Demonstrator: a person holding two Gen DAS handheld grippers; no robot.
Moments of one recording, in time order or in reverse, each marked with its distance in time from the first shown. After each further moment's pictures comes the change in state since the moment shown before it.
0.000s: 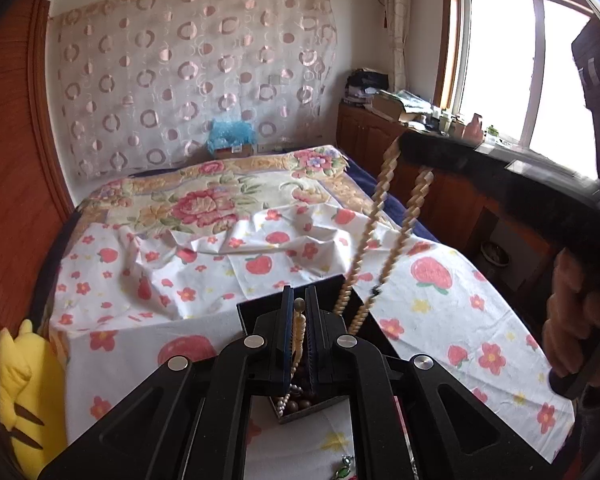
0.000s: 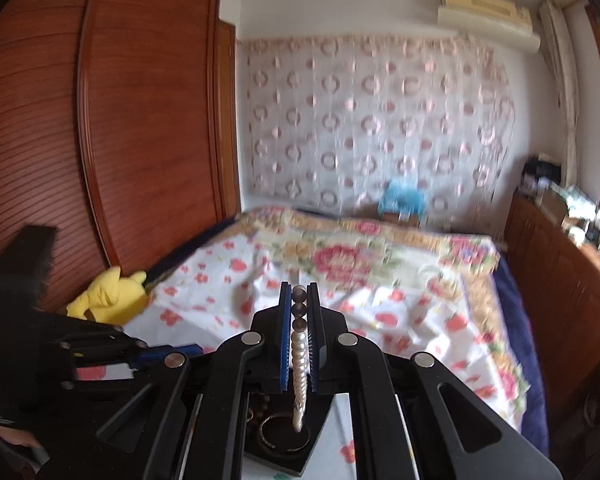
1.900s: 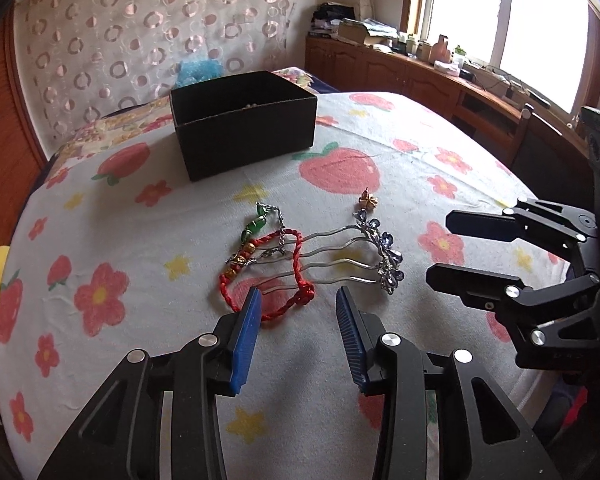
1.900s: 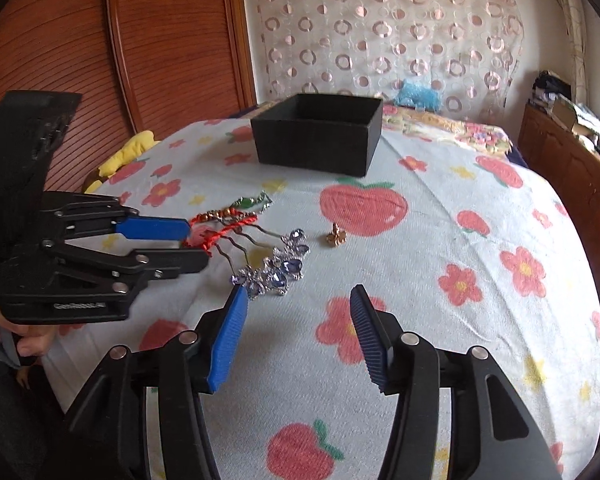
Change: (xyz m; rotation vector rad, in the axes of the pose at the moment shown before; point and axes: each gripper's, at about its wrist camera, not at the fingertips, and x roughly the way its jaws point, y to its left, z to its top) left arm -0.019 -0.061 -0.196 0.083 0.204 -0.052; right arm -0.081 0.065 -0.257 0.028 0.258 0.053
